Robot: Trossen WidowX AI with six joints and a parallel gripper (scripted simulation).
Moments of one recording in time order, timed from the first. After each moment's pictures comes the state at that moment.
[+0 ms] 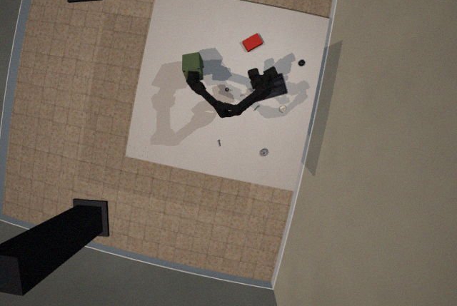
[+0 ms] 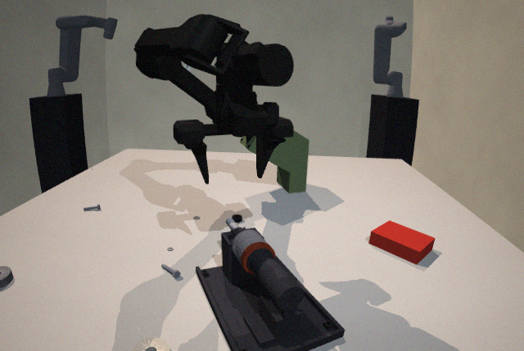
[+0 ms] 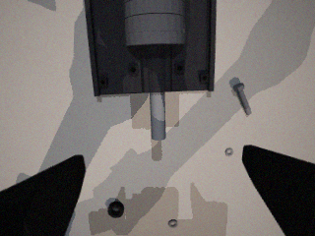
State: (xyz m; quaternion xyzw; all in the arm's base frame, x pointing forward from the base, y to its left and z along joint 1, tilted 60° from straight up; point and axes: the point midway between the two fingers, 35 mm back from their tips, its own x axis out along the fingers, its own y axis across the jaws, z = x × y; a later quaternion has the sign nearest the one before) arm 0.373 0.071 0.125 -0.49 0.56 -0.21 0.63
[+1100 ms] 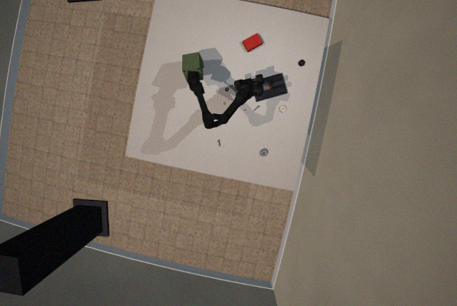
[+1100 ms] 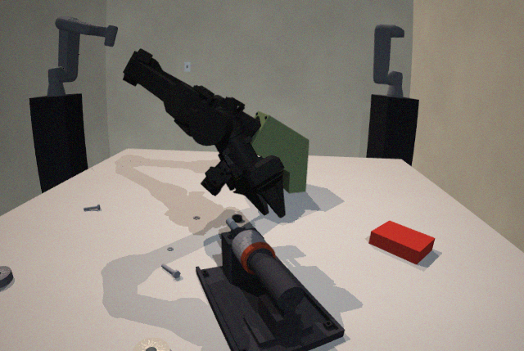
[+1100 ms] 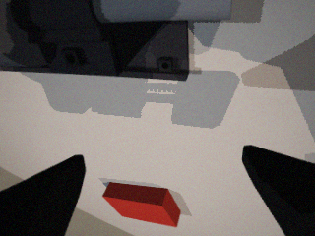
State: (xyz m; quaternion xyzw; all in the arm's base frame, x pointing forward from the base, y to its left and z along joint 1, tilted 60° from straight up) arm 0.369 0.028 0.032 0.27 0.38 -0.35 0.81
